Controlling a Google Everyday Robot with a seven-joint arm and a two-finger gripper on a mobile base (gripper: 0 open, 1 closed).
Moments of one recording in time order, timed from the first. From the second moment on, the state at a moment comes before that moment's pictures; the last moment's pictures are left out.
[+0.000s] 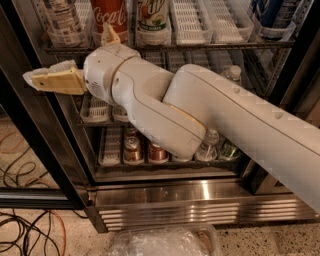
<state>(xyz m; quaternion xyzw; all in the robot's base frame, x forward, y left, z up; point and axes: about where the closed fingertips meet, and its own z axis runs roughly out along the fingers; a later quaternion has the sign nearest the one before) 0.527 0.159 1.040 -0.35 0.59 0.26 0.68</state>
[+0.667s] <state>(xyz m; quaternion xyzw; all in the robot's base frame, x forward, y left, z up) 0.527 0.159 1.040 -0.35 0.59 0.26 0.68</state>
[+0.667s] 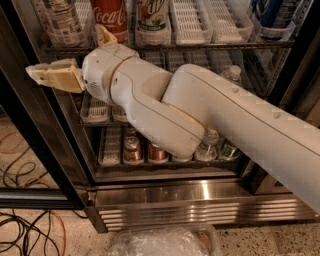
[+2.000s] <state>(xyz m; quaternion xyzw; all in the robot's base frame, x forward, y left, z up) 0.546 0.158 1.058 -0.34 0.58 0.26 0.69</state>
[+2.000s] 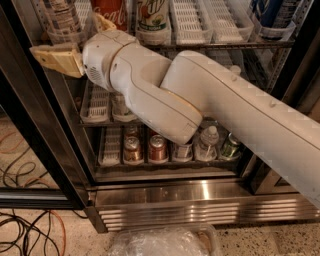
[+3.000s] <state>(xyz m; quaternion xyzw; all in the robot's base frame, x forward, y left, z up) 0.567 0.179 1.052 -0.34 0.58 0.26 0.69</state>
